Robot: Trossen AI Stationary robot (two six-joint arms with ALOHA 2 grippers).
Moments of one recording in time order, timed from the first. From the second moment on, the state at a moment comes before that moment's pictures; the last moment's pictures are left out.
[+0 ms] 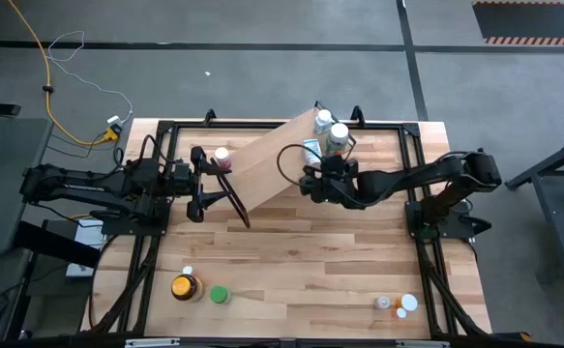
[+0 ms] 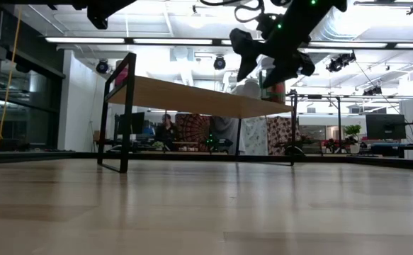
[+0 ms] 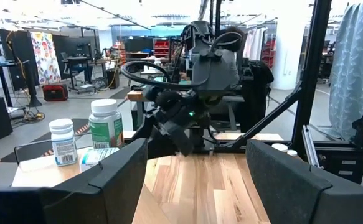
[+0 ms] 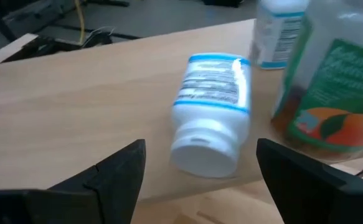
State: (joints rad) left arm 0.10 0.64 0.46 0.25 -0.09 0.02; right arm 0.05 1.54 1.06 -0.40 0.90 0.92
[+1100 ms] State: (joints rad) left arm 0.10 0.64 0.46 0.26 -0.09 0.02; right arm 0.00 1.57 1.06 -0.39 0.81 0.92
